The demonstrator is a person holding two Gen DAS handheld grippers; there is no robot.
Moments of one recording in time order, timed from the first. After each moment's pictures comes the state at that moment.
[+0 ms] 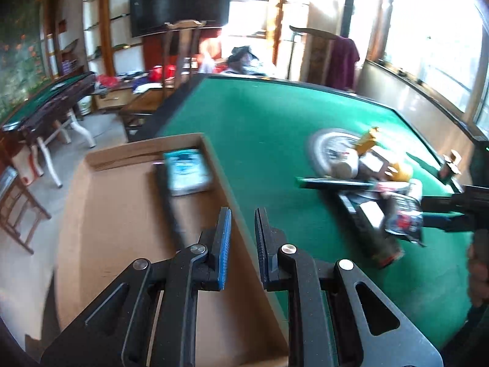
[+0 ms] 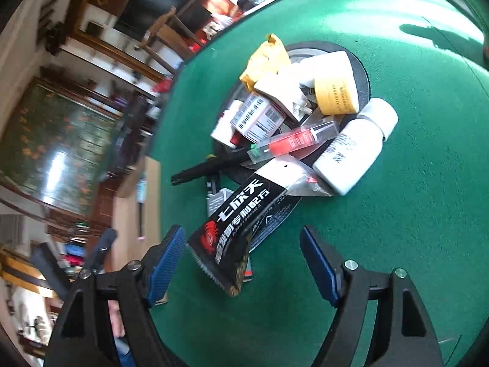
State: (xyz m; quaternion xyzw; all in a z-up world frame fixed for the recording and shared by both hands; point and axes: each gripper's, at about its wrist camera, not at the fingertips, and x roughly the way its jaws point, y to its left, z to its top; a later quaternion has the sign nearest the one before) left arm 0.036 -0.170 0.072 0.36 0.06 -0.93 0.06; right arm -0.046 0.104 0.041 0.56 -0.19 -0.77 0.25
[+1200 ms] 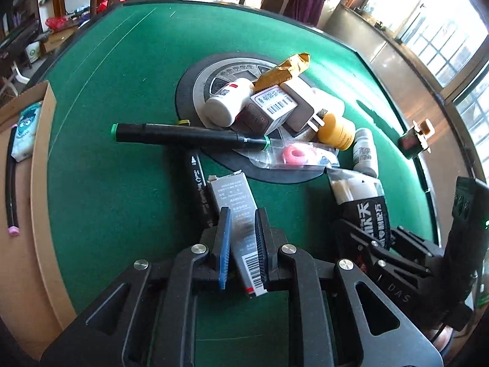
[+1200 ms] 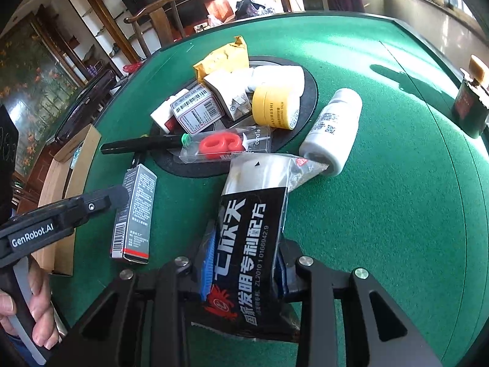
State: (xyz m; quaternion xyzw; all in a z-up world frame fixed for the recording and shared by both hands) left arm -0.055 -0.038 0.037 0.52 0.12 -0.84 -0.04; right arm -0.028 0.136 0.018 0.51 -0.04 -0.83 0.22
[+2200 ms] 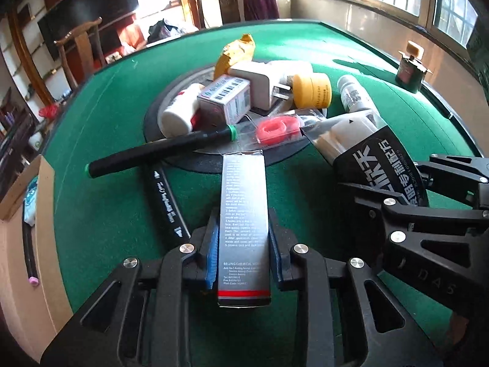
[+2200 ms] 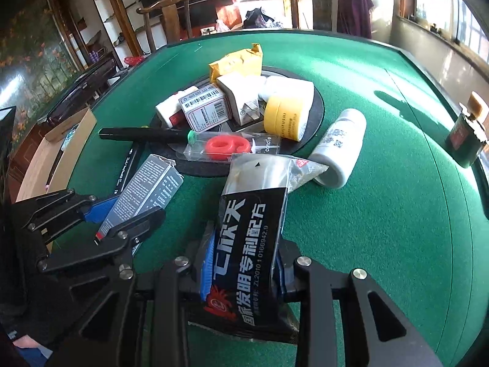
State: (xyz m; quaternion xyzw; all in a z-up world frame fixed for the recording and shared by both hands) left arm -0.034 0.012 0.002 0.44 -0.08 -0.89 -0.04; right arm -0.016 0.125 0.021 0.47 0.03 -0.86 0.21
